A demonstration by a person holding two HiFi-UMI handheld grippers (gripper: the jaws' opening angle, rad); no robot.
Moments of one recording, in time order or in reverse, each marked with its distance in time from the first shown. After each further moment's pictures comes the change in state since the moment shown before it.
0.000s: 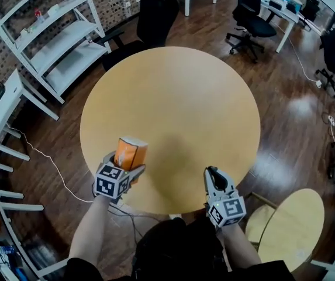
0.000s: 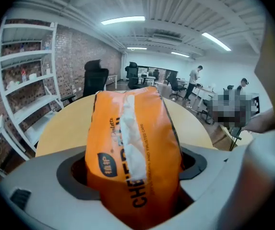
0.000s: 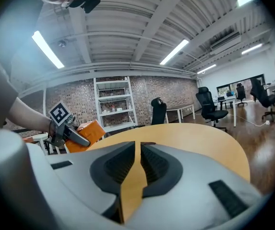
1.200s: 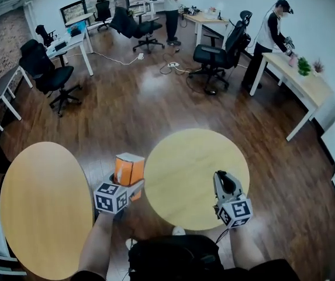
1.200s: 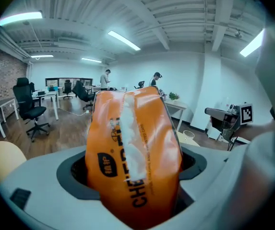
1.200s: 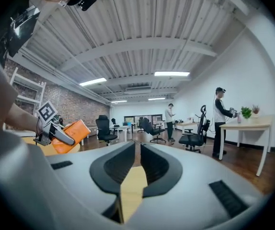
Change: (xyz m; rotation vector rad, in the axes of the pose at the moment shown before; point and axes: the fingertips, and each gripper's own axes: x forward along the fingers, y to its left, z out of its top) left arm 0.098 -0.707 0.092 0.451 -0.106 -0.881; right arm -0.671 -0.247 -0.043 0.073 -0.256 -1.099
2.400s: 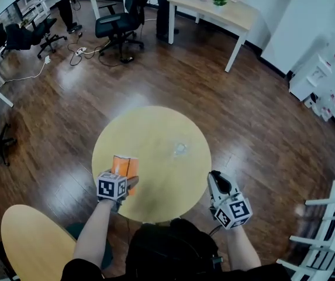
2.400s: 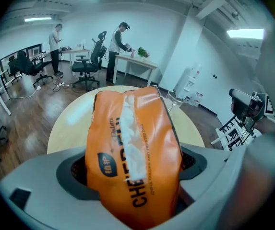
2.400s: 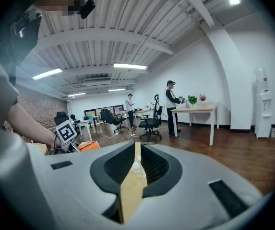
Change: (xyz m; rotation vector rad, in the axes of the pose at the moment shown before) left arm 0.232 -0.137 -0.102 0.155 0.504 -0.426; right arm -0.134 -0.103 -0.066 0.214 0.114 -0.487
